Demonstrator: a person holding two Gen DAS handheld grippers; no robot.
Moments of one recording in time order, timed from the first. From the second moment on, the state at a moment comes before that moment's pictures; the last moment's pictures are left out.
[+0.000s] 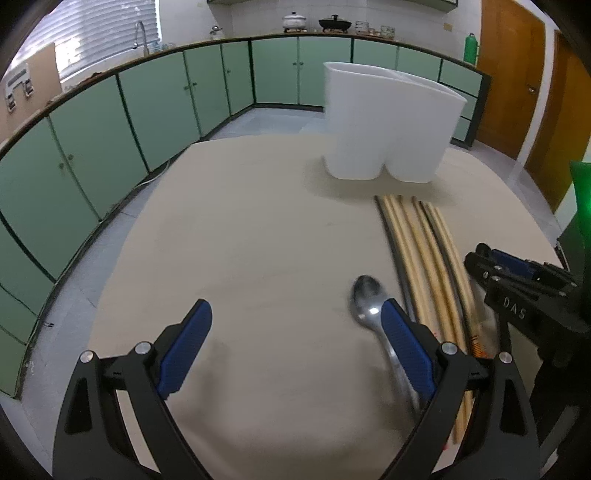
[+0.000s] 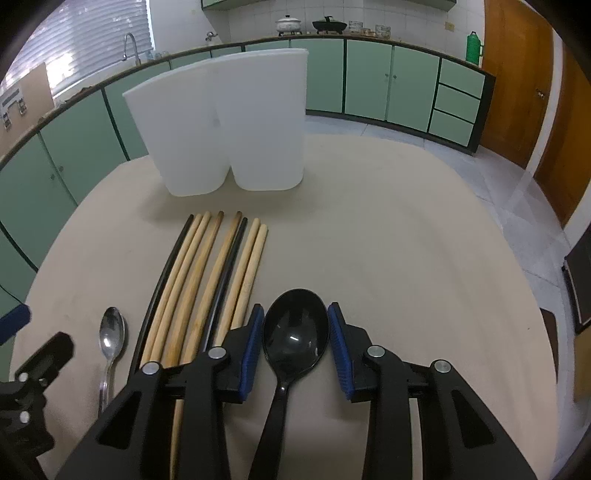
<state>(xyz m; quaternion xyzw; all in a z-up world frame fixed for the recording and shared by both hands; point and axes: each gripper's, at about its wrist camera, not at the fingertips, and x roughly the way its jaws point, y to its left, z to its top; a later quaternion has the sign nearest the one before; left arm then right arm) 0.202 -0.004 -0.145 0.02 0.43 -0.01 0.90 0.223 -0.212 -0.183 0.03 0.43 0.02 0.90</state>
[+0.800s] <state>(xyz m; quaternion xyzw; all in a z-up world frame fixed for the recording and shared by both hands) 0.245 -0.022 -0.176 0.02 0.48 -0.01 0.88 0.226 -0.220 -0.179 0.04 0.45 0.05 0.89</state>
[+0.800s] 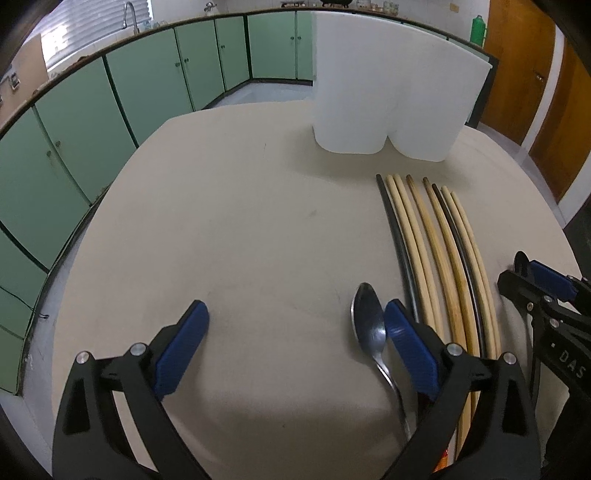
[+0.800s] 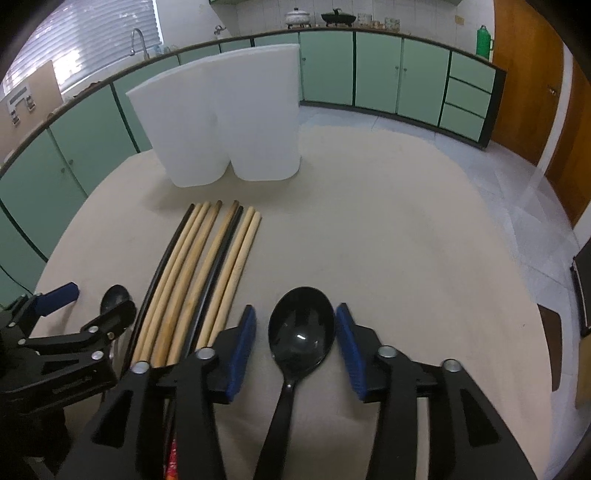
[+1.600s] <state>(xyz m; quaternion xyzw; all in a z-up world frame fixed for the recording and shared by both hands) 0.247 -0.025 -0.174 0.03 0.48 0.02 0.87 0.230 -0.215 -0.177 0.03 0.48 0.03 0.88</state>
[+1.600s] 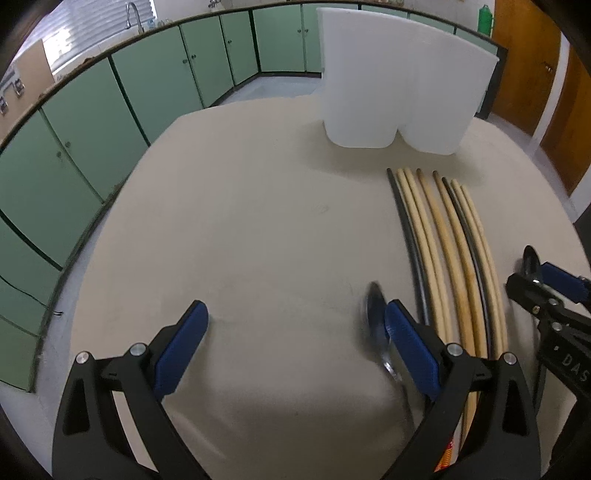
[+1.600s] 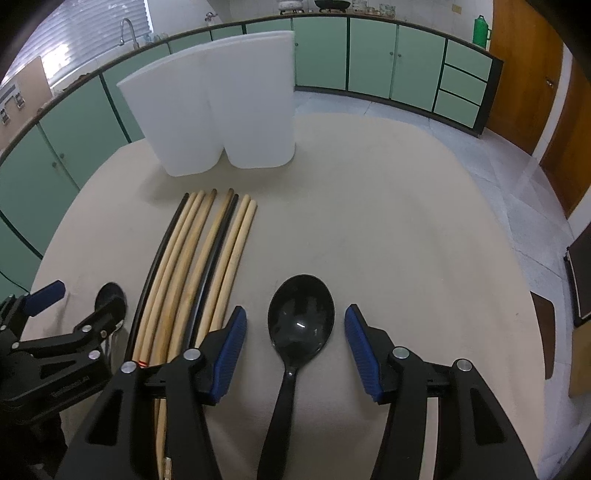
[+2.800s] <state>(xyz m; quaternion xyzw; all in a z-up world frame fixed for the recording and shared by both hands) 0.215 -0.020 -0.086 -0.01 0.20 -0.15 0.97 0.227 -0.243 -0.103 0.07 0.25 0.09 0.96</state>
